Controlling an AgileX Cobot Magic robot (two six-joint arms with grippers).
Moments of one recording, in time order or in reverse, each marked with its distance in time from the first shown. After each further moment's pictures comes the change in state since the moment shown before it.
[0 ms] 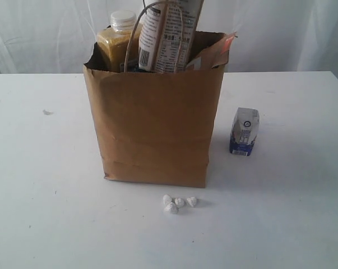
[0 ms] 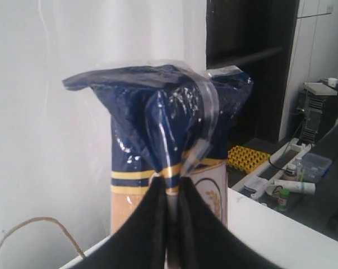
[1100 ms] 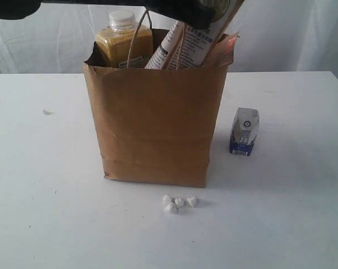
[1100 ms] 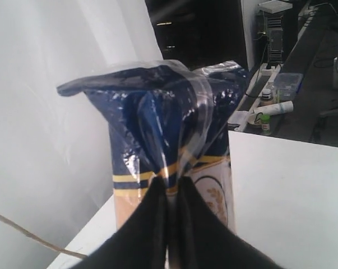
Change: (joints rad) left arm -0.002 0.080 0.009 0.096 0.156 0.166; right arm 0.000 0.000 0.000 0.000 0.000 0.000
